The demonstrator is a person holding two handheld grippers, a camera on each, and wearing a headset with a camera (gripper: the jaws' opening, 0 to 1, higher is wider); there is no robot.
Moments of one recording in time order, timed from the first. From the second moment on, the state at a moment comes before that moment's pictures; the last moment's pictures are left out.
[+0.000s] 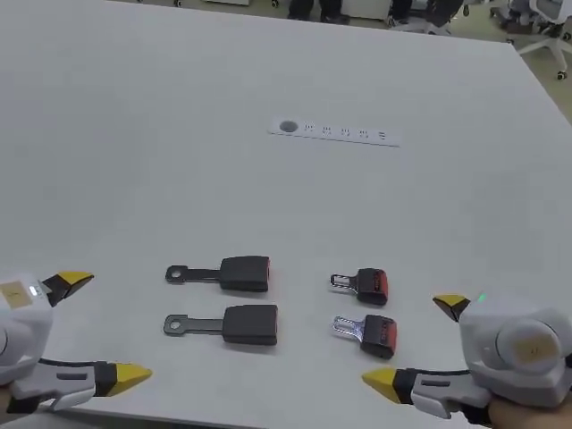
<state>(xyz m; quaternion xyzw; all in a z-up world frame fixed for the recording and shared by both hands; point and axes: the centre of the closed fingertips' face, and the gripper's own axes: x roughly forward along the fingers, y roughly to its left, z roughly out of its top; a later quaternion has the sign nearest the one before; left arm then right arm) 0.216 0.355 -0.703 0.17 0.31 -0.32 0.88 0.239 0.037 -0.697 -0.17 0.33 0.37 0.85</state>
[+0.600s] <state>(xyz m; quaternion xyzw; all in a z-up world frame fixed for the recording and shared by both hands) 0.195 0.337 -0.720 0.25 0.35 -0.40 0.81 0.243 0.036 -0.695 -0.21 0.32 0.39 0.84</state>
